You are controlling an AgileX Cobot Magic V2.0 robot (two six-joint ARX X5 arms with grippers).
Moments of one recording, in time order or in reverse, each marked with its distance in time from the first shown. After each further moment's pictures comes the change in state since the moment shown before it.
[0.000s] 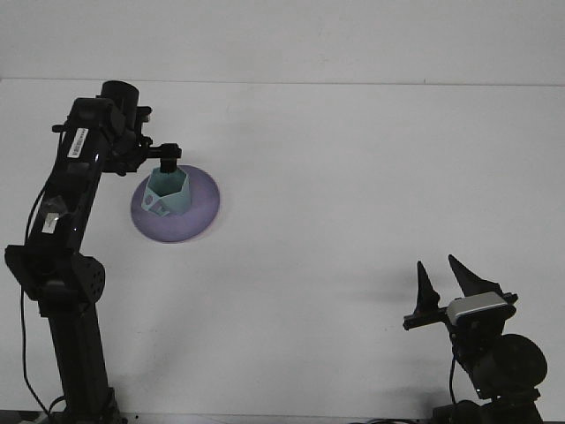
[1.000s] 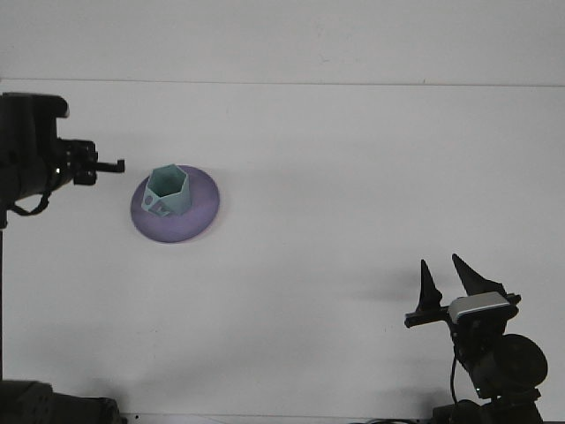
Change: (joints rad) left arm 0.020 -0.713 -0.236 -0.029 0.009 0.077; right arm 0.000 0.000 0.000 -0.002 0.034 -0.003
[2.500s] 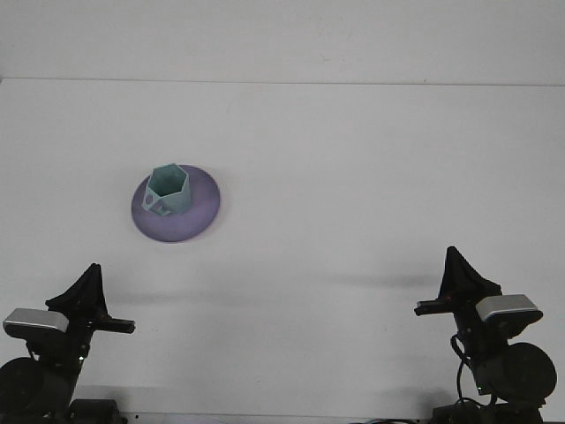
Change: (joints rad) left arm 0.000 -1.321 -1.577 1.046 -0.006 -0.085; right arm 0.000 0.000 0.000 0.182 0.043 0.283
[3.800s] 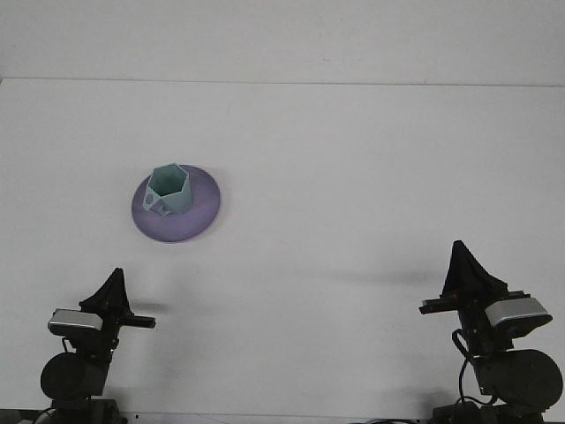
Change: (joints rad) left arm 0.017 -0.145 -0.483 0.396 -0.002 0.024; right arm 0.000 0.000 0.000 0.086 0.000 0.016
